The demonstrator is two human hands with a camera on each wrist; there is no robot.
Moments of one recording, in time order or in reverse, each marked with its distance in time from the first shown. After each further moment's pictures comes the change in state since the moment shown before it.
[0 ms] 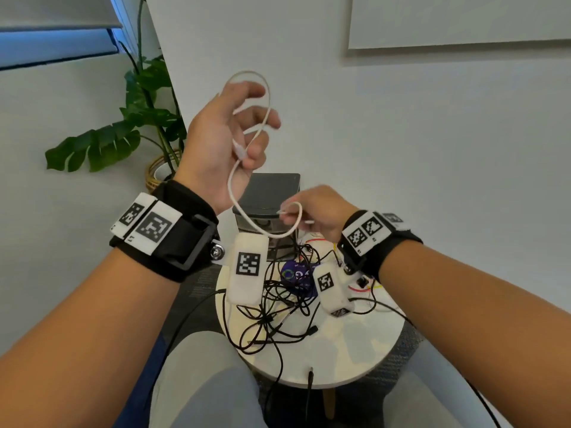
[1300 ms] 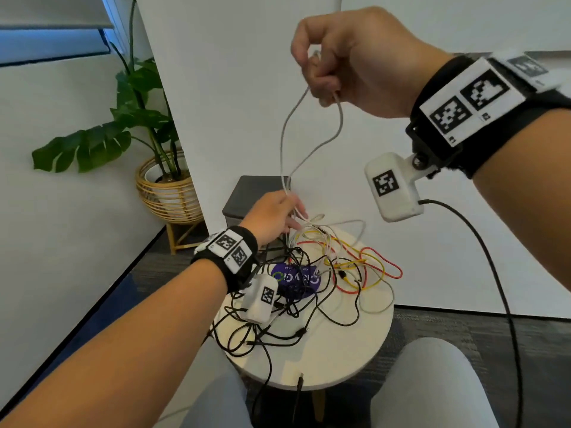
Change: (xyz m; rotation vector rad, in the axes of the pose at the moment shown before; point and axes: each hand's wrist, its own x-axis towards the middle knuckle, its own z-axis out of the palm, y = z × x) left_hand 0.018 -0.136 -0.007 0.759 -0.071 -0.299; right_hand -0.087 -0.169 -0.059 -0.278 -0.103 -0.623
